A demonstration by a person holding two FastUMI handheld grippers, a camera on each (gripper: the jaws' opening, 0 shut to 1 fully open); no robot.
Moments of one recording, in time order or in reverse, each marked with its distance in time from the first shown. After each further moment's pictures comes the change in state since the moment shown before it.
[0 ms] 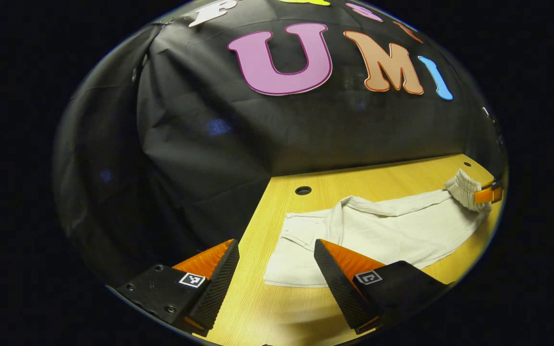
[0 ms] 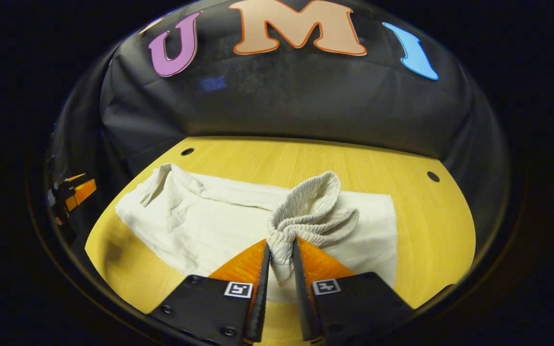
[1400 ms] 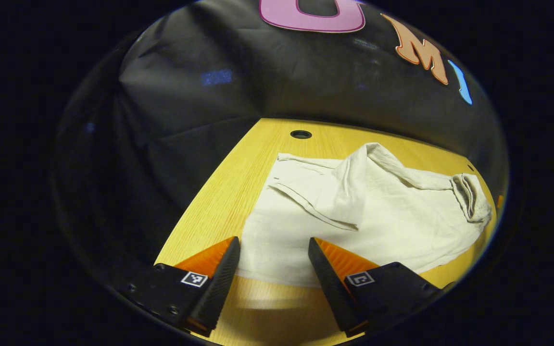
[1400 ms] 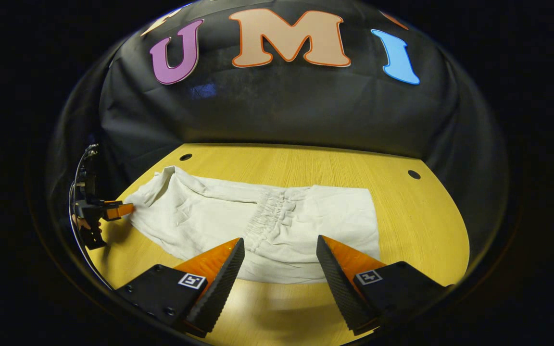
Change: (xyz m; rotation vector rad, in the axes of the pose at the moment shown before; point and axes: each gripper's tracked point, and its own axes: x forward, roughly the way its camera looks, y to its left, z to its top) left arm 0.083 -0.013 -0.106 -0.171 0.253 -0.132; right arm -0.067 -0.026 -0.001 0.023 -0.058 -0.084
